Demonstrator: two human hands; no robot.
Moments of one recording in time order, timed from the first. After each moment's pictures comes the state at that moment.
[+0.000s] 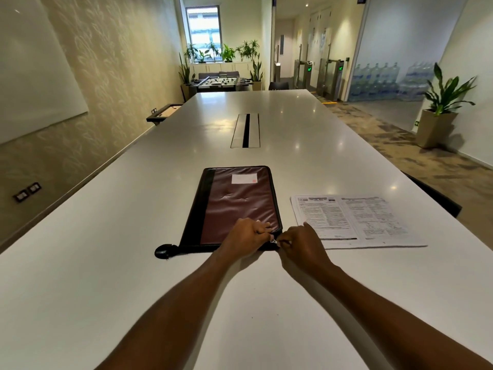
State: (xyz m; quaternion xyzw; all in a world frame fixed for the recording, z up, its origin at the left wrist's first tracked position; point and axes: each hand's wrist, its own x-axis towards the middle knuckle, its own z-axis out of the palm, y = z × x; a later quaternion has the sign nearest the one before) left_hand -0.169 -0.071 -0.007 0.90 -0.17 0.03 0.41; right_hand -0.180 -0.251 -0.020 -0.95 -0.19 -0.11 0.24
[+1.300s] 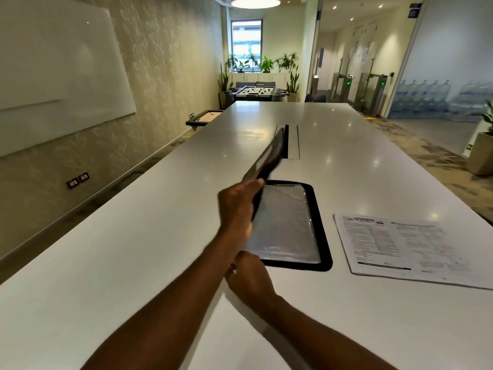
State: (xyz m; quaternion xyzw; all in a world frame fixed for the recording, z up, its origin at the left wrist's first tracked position) left_hand -0.191 -0.002 0.094 0.53 0.09 0.25 0.80; right_hand -0.238 -0.060 -0.018 -0.89 -0.25 -0.03 0.37
